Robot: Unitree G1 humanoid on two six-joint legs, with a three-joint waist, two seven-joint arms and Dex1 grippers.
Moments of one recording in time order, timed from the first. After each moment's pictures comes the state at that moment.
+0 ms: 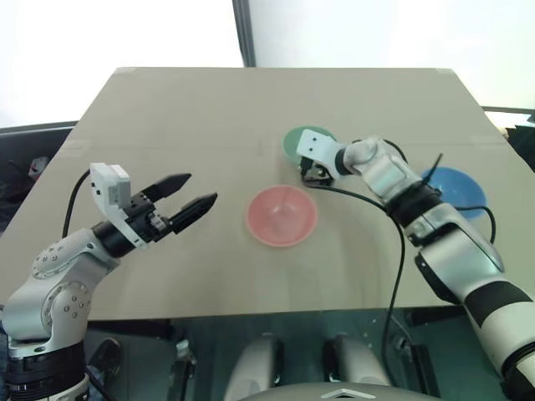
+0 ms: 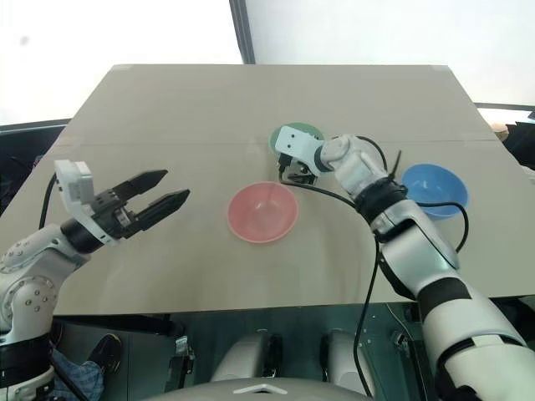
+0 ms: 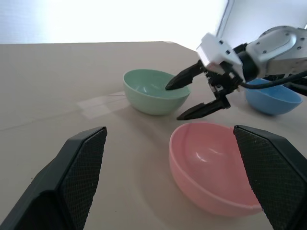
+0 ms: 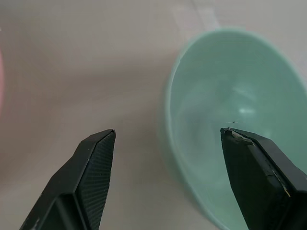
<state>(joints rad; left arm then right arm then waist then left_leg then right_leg) -0.05 0.67 0.45 -0.34 -0.79 0.56 -0.82 -1.18 -0.24 0.54 0.85 -0.16 0.32 0.75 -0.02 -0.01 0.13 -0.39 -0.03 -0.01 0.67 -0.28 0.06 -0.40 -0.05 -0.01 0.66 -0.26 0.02</state>
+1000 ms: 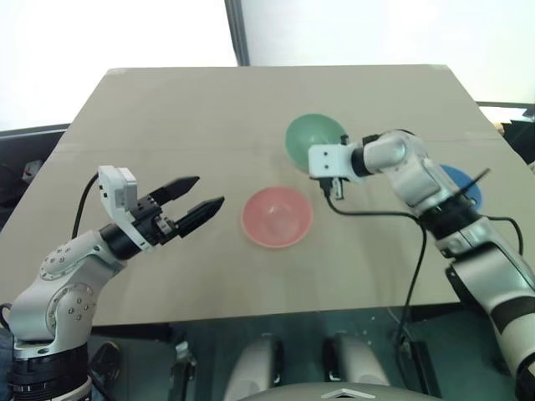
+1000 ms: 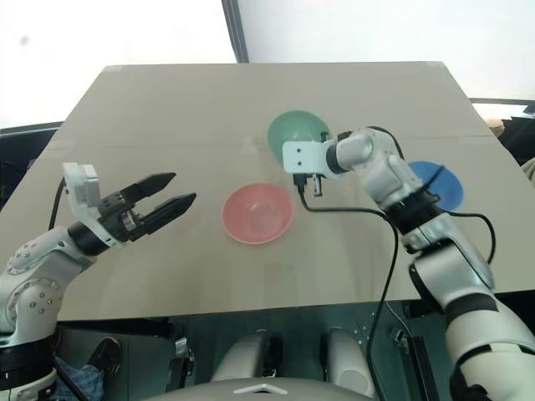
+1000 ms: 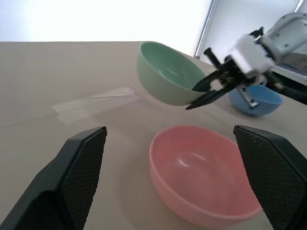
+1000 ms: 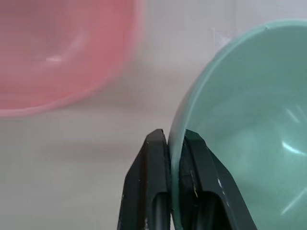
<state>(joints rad) -0.05 0.67 0.41 -0.32 -0.81 0.55 -0.84 -0.95 -0.51 0.50 0.17 -0.24 0.15 1.15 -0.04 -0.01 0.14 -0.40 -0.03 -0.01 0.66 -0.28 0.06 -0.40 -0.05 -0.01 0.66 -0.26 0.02</state>
